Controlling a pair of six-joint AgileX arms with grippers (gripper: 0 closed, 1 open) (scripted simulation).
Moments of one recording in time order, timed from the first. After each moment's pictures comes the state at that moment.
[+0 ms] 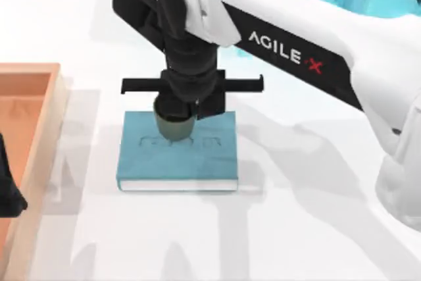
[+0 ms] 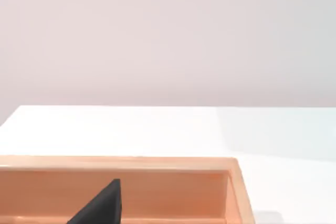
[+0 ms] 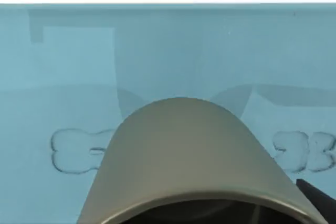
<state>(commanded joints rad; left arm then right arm) 0.00 0.00 0.00 0.00 0.00 0.00 0.80 2.44 2.33 -1.31 0.15 0.82</state>
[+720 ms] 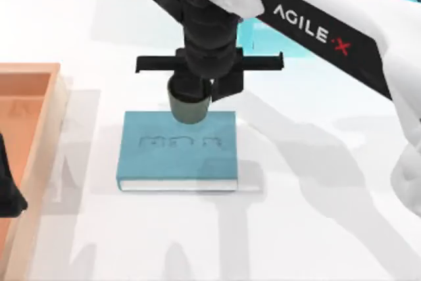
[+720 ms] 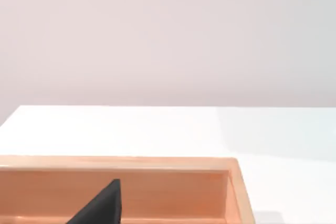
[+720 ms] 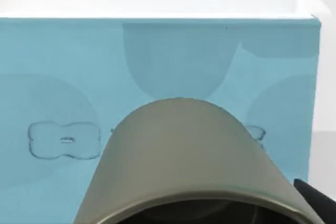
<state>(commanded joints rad) 0.00 0.00 0.00 0.00 0.00 0.00 0.76 2.40 2.39 -1.41 0.14 0.77</state>
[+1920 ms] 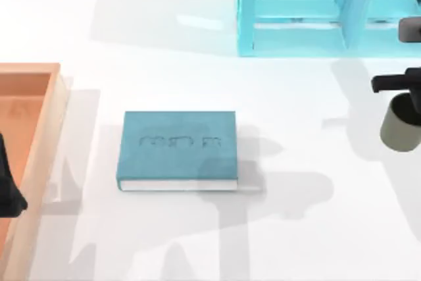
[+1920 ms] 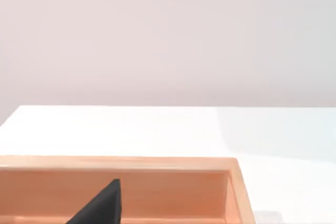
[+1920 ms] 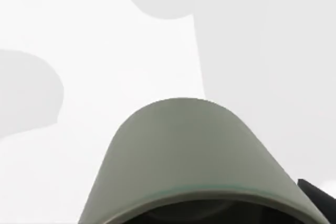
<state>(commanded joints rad) 0.00 0.00 0.00 0.00 0.00 0.00 0.22 1.73 1.43 -1.23 0.06 0.22</state>
